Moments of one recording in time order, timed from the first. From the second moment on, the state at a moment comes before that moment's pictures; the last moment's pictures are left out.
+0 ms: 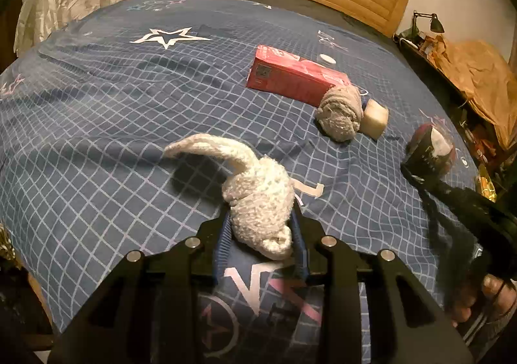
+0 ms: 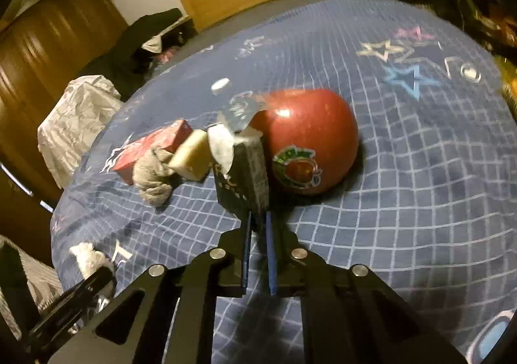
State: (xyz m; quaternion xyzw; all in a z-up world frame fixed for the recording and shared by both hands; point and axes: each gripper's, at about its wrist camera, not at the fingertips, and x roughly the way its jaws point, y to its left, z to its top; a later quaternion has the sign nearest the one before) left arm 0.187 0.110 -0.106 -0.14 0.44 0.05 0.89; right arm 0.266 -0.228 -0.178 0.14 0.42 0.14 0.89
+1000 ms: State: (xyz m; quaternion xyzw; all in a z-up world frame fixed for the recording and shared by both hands) left arm 0.183 0.113 -0.092 -0.12 0.41 0.05 0.90; right arm 0.186 -0.218 -0.158 -0.08 0.40 0.21 0.89
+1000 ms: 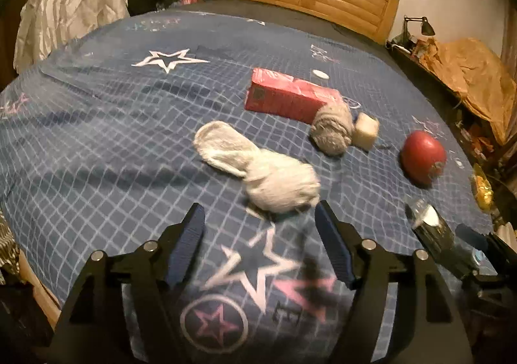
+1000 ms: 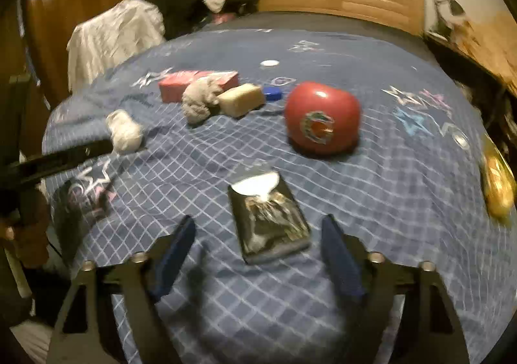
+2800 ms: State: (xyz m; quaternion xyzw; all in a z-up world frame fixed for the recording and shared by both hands) left arm 0.192 -0.015 -0.042 0.00 0.36 0.01 0.93; right arm 0.117 -0.297 -0.090 0.01 0.30 0.12 0.94
